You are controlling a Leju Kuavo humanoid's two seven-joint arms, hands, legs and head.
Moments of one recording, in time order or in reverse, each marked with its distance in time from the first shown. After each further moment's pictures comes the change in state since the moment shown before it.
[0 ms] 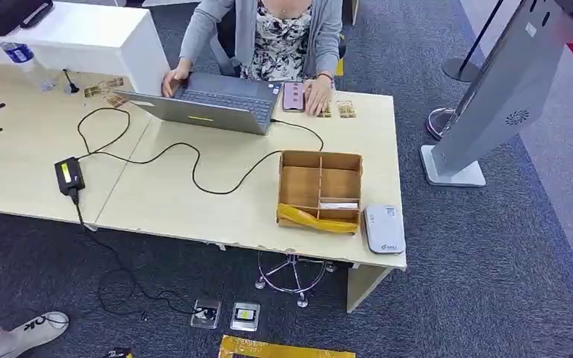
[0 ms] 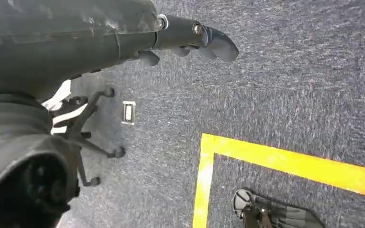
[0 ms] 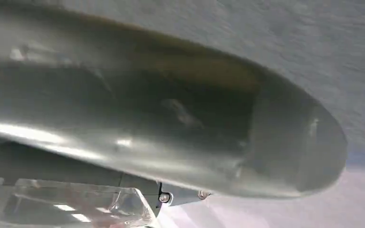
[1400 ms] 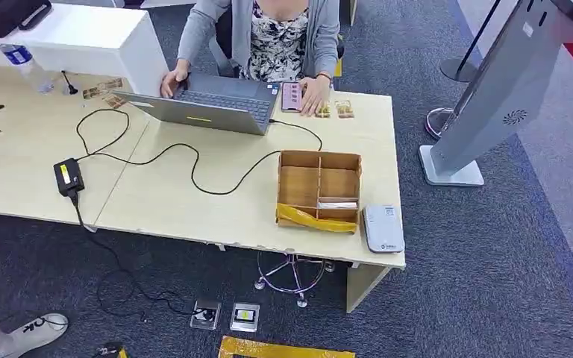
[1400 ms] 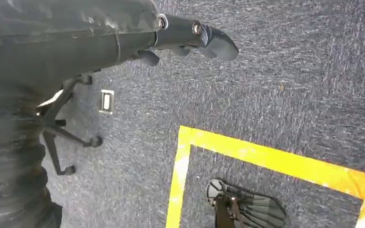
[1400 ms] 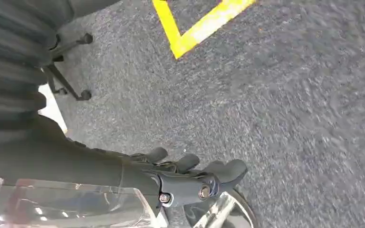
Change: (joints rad) left arm 0.014 -0.004 0.046 -0.007 0.041 -0.013 -0.080; right arm 0.062 0.227 -0.206 0.022 -0.071 0.129 -0.142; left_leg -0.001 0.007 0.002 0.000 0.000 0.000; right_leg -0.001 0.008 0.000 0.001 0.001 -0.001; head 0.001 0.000
